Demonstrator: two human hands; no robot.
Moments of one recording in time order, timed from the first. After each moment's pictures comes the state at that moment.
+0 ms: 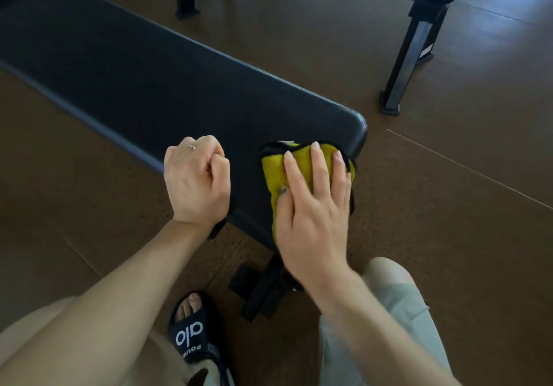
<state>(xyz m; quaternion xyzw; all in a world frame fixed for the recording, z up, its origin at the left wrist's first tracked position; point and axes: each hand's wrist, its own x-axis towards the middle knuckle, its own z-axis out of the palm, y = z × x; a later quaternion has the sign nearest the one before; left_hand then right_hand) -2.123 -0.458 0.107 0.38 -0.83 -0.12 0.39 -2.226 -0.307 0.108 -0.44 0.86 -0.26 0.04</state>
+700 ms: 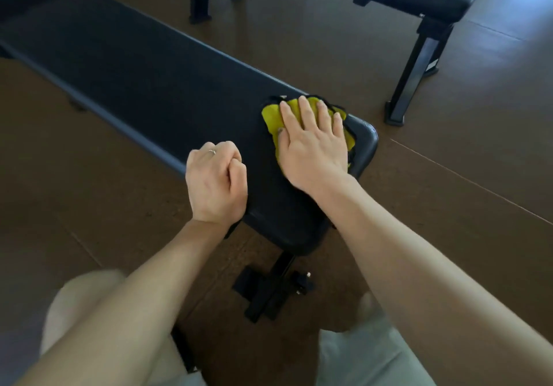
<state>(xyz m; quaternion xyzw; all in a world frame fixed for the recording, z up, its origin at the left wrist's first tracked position) -2.118 -0.457 0.106 0.39 -0.82 -0.14 0.40 -2.278 -0.405 0.138 -0.52 0.85 -0.08 0.08</state>
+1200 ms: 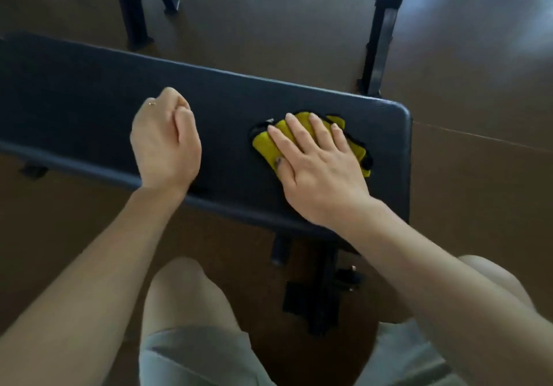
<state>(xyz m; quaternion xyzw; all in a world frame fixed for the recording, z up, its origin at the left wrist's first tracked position) -2.082 -0.621 0.146 0.33 -0.84 -0.18 0.38 -2.200 -0.430 0.136 -0.48 0.87 -0.08 0.06</state>
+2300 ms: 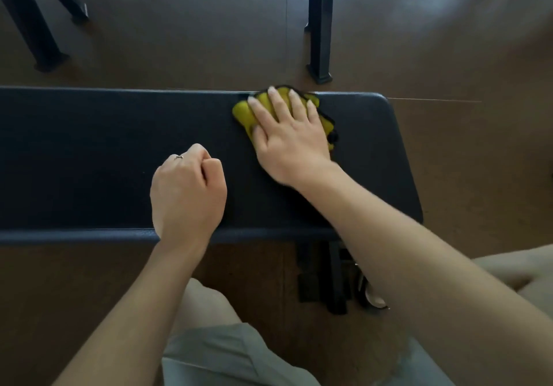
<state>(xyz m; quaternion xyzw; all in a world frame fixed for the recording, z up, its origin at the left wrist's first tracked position) -2.077 -0.646 0.134 0.26 -0.92 -0.21 0.22 -2.212 -0.530 0.145 -0.31 0.94 -0.09 0.07</state>
